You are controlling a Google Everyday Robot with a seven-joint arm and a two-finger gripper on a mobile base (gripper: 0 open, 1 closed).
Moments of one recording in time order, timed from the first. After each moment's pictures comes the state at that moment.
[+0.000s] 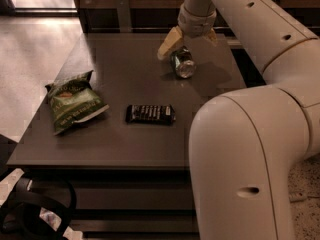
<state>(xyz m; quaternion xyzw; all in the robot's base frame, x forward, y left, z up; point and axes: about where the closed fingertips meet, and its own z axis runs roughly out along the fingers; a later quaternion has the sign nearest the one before) 0.736 -0.103 0.869 -0.20 0.97 0.03 0.12</state>
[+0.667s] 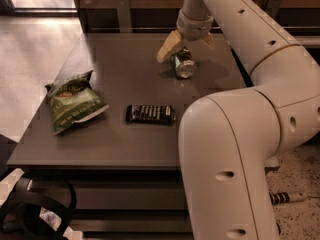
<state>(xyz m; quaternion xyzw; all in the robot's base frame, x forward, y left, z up) 0.750 -0.103 0.849 -0.21 0.97 0.03 0.11</state>
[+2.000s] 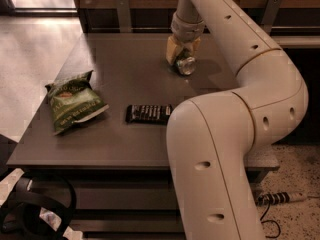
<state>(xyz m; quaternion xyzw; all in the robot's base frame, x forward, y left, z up) 0.770 -0.089 0.832 -0.23 0.97 0.04 0.10</state>
